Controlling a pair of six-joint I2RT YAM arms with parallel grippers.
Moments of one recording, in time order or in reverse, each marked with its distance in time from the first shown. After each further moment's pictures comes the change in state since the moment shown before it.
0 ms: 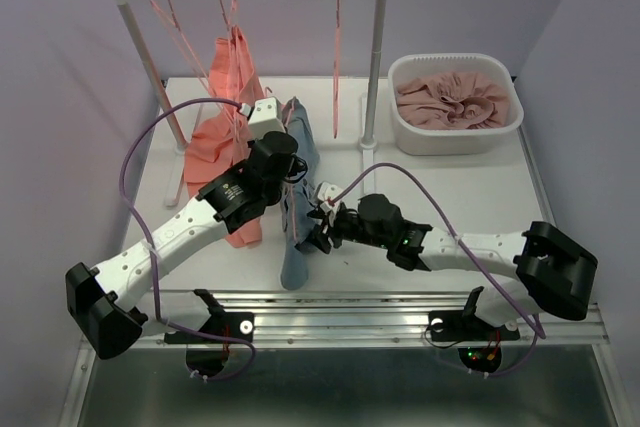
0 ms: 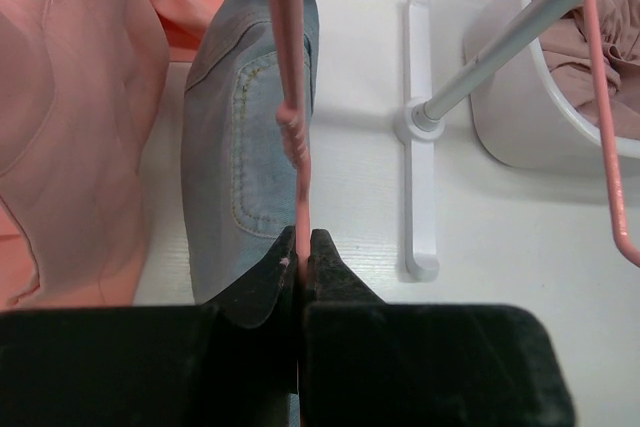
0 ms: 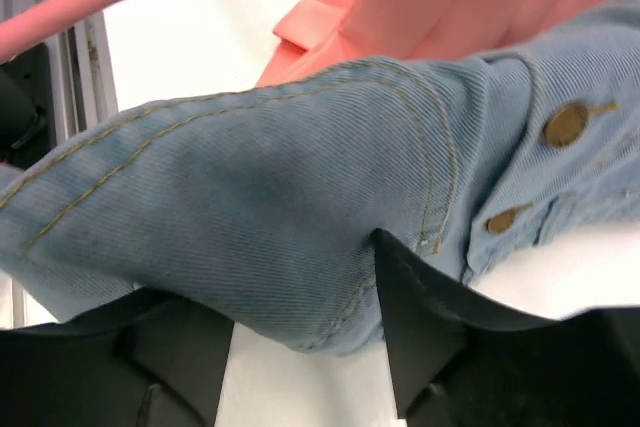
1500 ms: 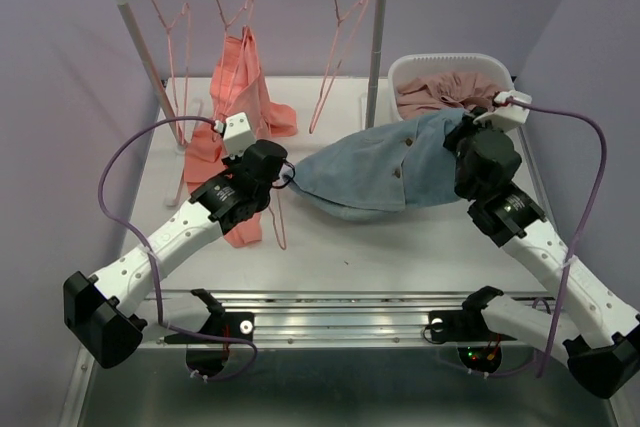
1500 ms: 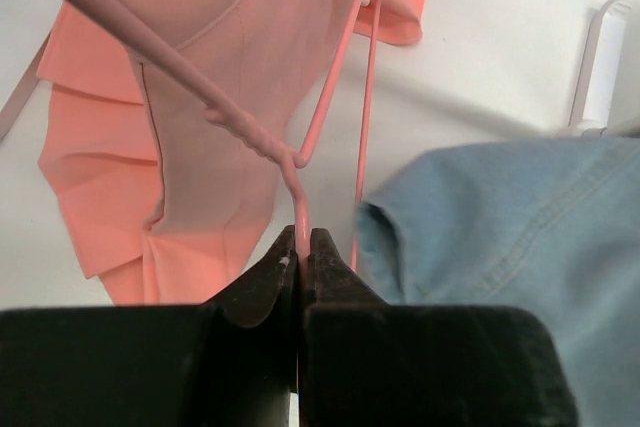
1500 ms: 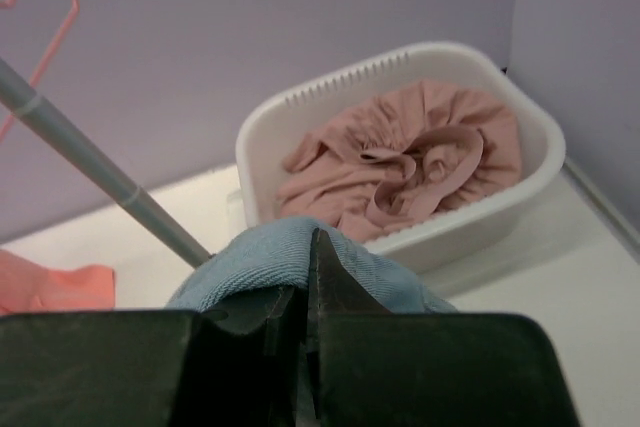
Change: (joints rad) left arm 0.103 -0.046 -0.088 -0.199 -0.139 -0.146; right arm -0.501 -0.459 0.270 -0.526 0.956 0.327
